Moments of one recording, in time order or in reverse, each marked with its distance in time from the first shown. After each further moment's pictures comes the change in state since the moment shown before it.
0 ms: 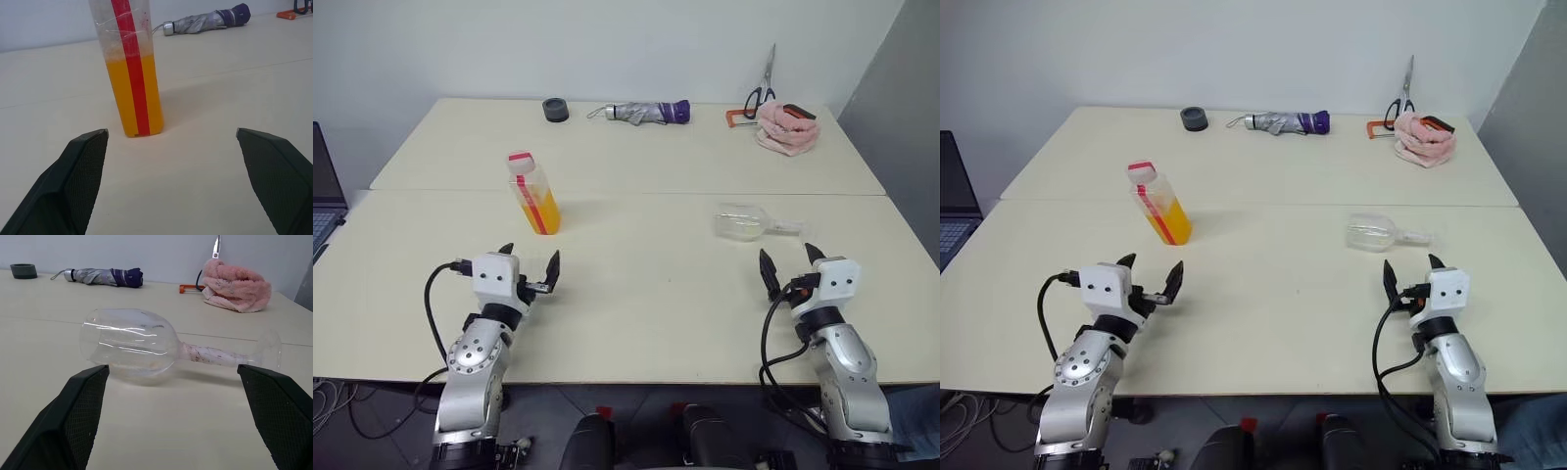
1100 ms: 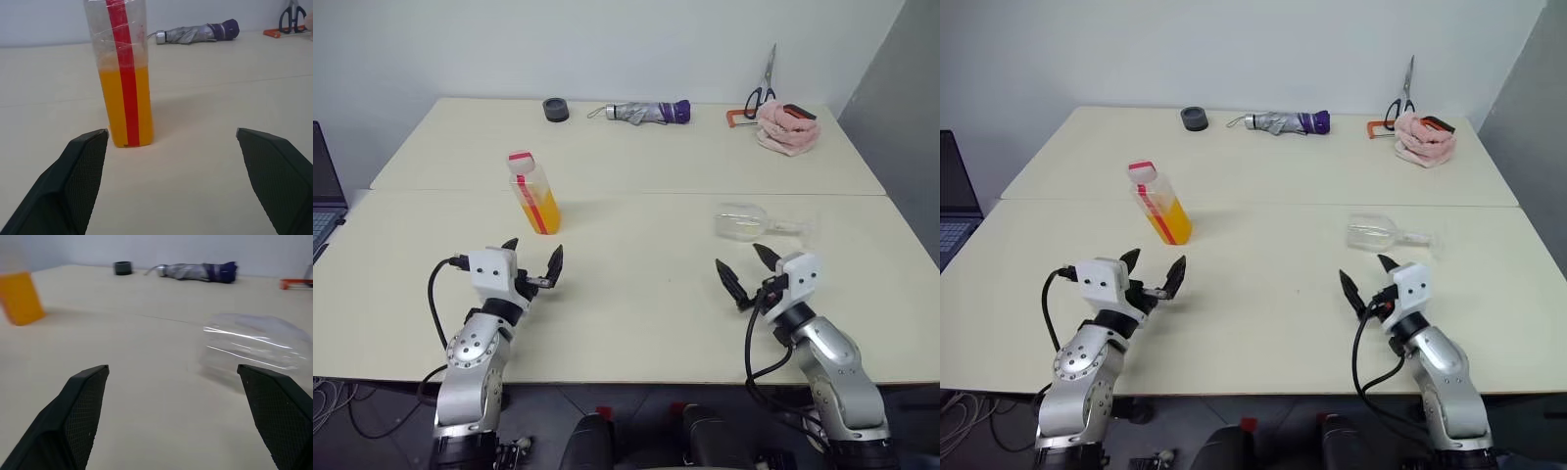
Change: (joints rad) left arm -0.068 0.015 0.023 0.039 -0.078 0.042 -0.029; right arm -0.046 -0.096 0.163 -0.174 0.154 0.255 0.227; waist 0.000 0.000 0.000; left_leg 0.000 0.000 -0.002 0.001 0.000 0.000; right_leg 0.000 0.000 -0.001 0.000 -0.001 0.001
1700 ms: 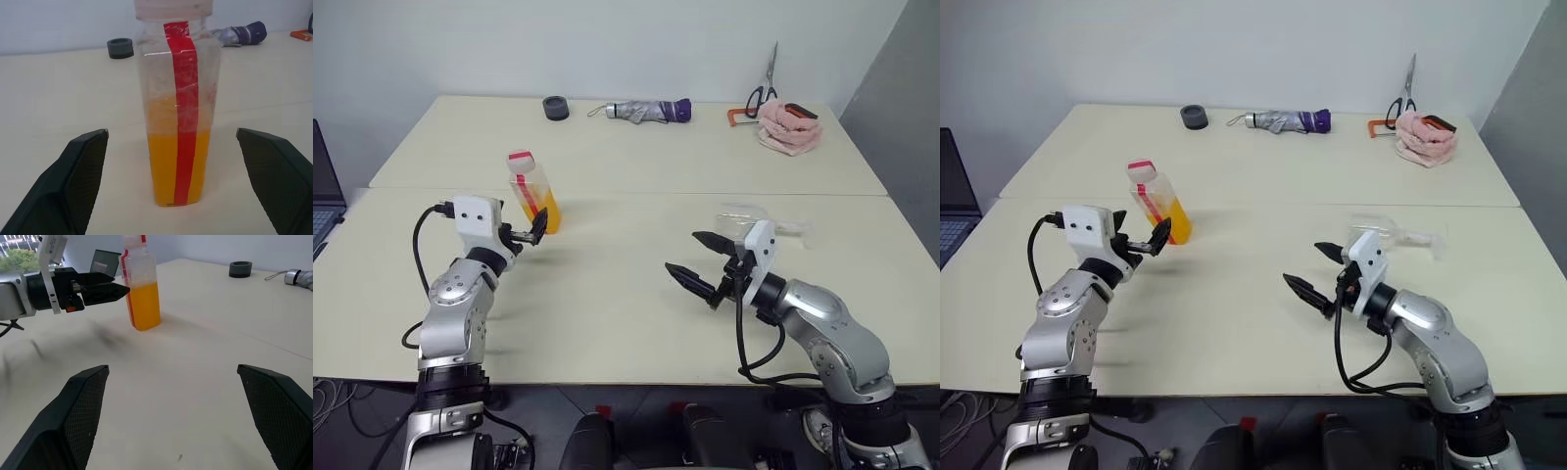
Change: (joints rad) left arm -0.291 0.126 0.035 0.239 -0.024 0.104 -0.045; right arm -0.221 -0.080 0.100 -0.073 0.125 0.250 0.133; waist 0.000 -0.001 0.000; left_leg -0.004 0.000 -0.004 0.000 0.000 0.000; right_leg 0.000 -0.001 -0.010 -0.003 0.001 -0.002
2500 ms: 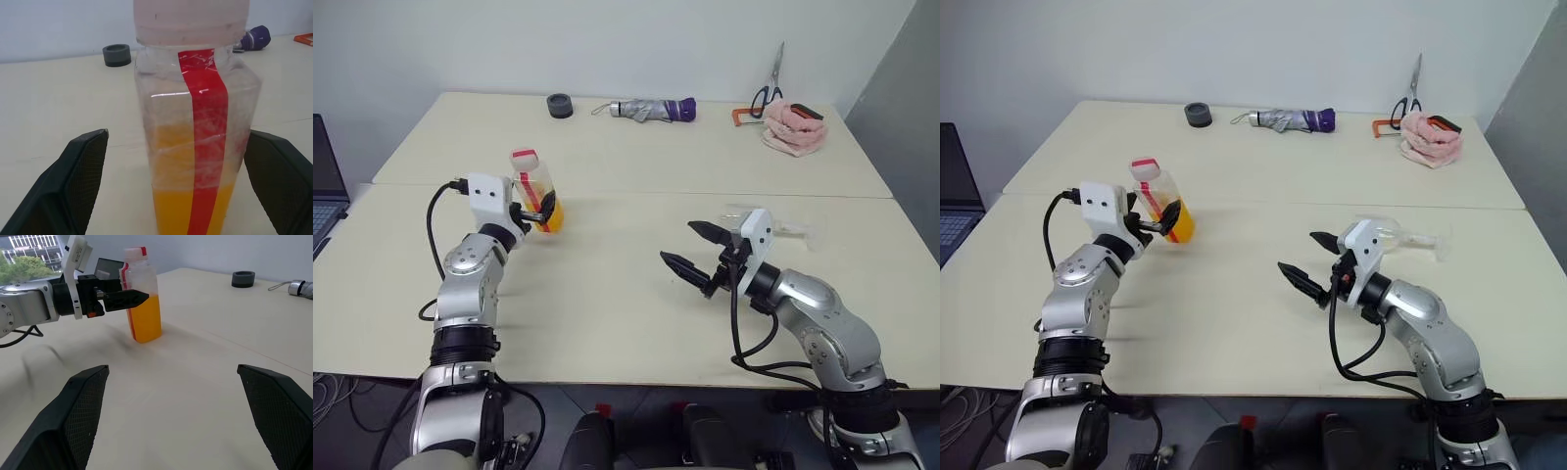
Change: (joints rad) left arm -0.214 0.001 -0.029 0.275 0.051 -0.105 -0.044; right arm -0.046 0.026 0.000 0.036 -0.001 0.000 -0.005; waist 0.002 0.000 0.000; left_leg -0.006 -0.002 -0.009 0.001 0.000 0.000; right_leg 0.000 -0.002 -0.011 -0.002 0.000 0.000
